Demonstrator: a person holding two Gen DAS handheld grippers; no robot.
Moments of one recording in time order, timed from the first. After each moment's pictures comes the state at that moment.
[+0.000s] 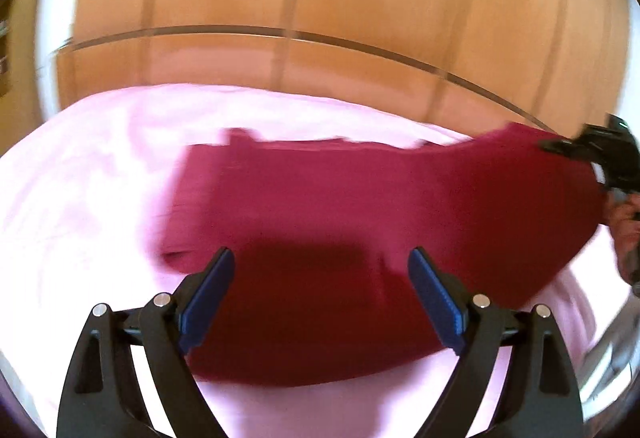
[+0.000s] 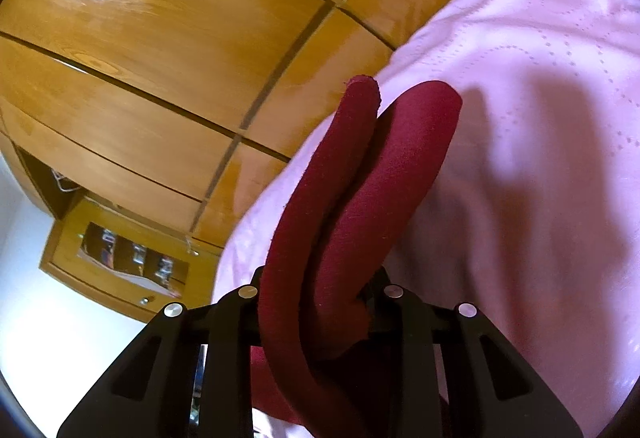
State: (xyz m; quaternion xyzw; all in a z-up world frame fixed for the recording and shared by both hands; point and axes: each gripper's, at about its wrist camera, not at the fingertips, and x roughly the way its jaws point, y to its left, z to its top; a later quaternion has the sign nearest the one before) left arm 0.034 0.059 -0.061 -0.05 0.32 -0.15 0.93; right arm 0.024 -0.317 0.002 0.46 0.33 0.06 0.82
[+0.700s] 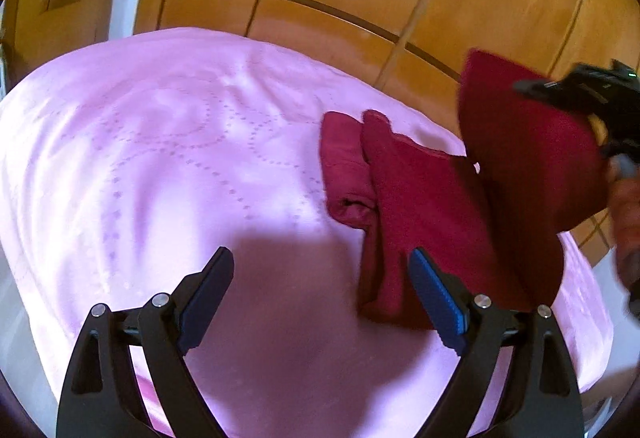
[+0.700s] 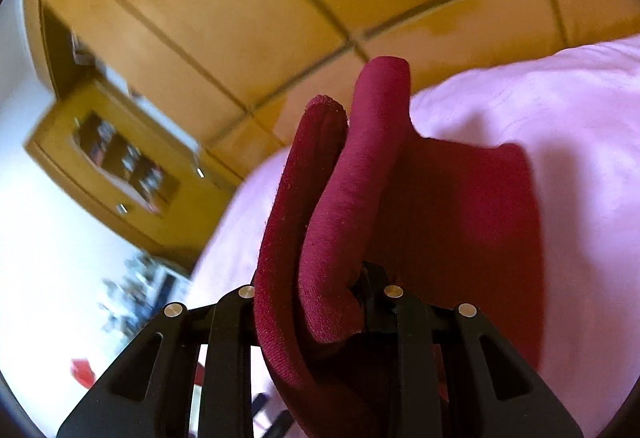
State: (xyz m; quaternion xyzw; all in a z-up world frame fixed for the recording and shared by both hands) left arm 0.018 0.162 -0.093 -0.18 0.35 -0.07 0.92; right arm 0.118 -0.069 0.039 0.28 0.39 0.14 0.87
